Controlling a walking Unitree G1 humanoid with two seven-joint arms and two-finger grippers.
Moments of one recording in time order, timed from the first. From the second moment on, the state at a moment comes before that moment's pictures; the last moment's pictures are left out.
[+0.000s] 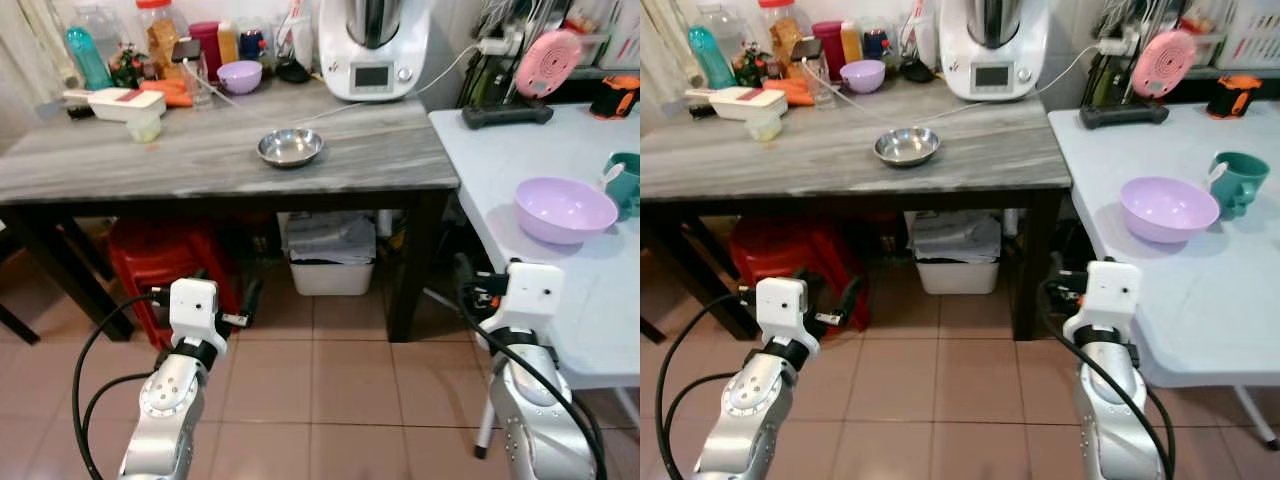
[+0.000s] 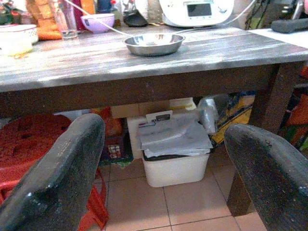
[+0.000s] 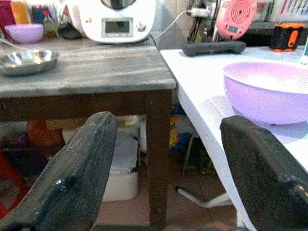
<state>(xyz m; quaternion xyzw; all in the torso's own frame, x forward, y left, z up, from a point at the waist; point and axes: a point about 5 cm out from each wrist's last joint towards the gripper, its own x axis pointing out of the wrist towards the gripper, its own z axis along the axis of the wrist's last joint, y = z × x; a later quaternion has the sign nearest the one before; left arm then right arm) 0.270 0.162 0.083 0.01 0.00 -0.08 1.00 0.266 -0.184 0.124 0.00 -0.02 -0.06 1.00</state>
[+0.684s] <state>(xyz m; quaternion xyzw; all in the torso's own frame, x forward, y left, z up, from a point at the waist) 0.269 0.167 0.082 0.01 0.01 -0.07 1.00 0.269 -0.178 0.122 0.00 -0.01 -0.05 1.00</state>
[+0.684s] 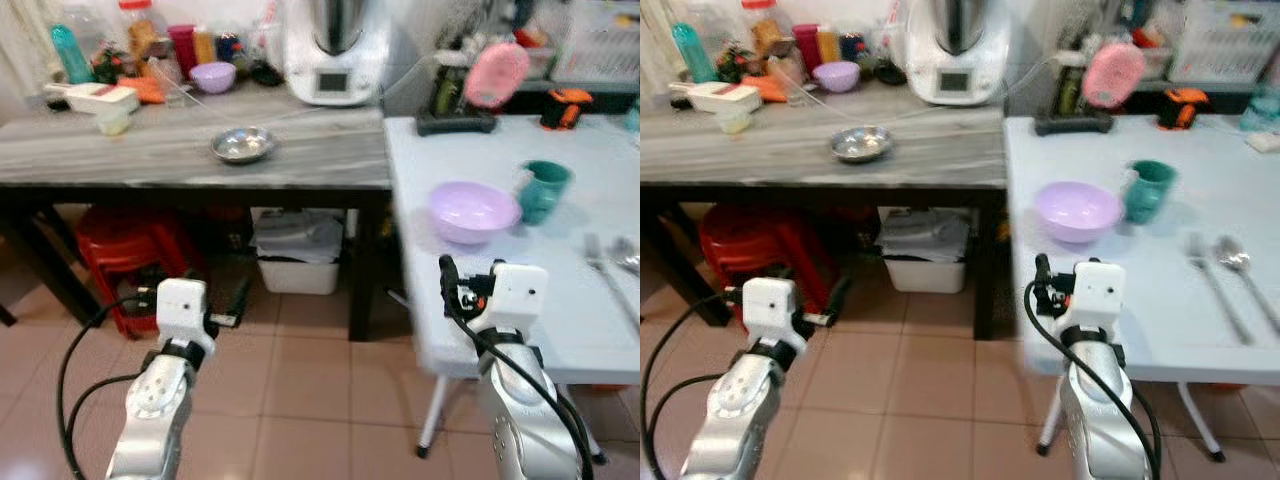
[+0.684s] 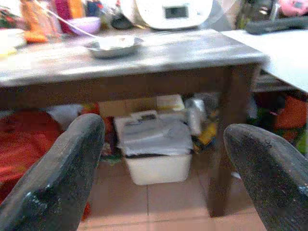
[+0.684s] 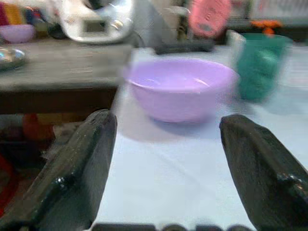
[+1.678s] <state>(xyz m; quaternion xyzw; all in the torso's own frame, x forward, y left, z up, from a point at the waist) 0.266 0.147 0.083 -0.03 0.00 -0.14 0.99 0.268 -0.181 0.122 -0.01 -0.01 -0.05 1.00</state>
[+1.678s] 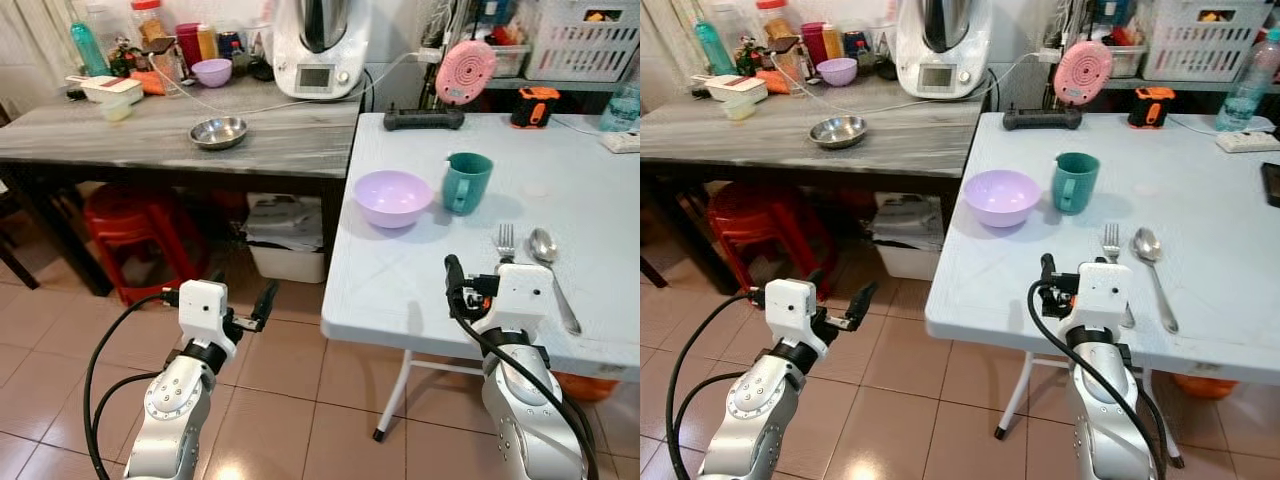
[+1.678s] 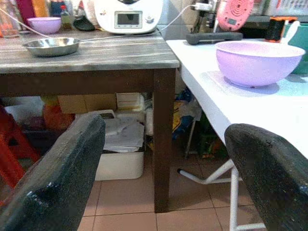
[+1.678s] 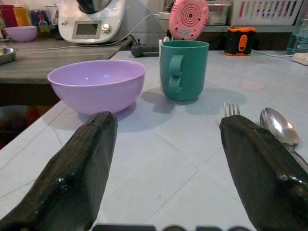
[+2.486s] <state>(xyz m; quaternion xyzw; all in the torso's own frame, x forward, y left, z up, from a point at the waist) 0.266 0.141 0.087 -0.05 -0.01 -0.16 0.99 0.278 -0.183 0.140 -0.05 -0.05 -0.05 1.00</state>
